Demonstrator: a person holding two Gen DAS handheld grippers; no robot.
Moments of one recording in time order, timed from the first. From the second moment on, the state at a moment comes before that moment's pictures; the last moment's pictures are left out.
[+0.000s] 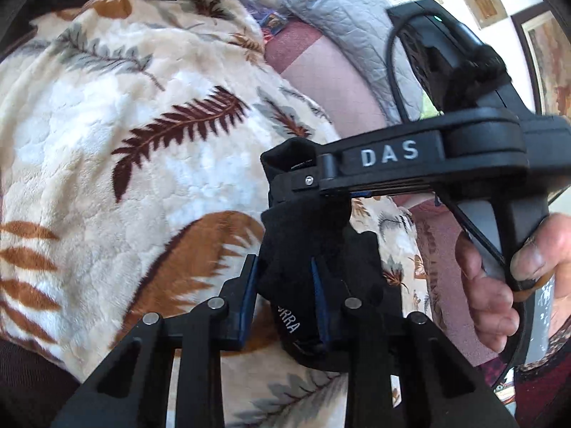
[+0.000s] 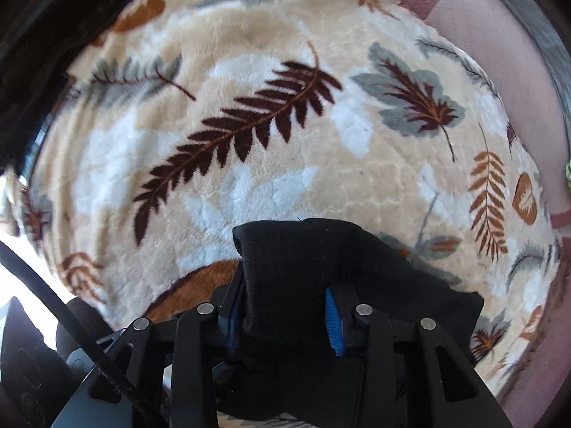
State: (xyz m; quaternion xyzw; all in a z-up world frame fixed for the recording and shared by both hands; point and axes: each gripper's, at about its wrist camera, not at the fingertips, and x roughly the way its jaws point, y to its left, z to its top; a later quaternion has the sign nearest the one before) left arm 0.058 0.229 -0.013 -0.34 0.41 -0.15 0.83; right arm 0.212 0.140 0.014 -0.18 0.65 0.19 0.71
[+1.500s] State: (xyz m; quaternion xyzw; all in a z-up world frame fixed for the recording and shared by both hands) left arm 0.061 0.012 -0.005 -0.10 0.51 -0.23 0.82; right arm 0.079 -0.254 0.018 0.31 0.46 0.14 0.82
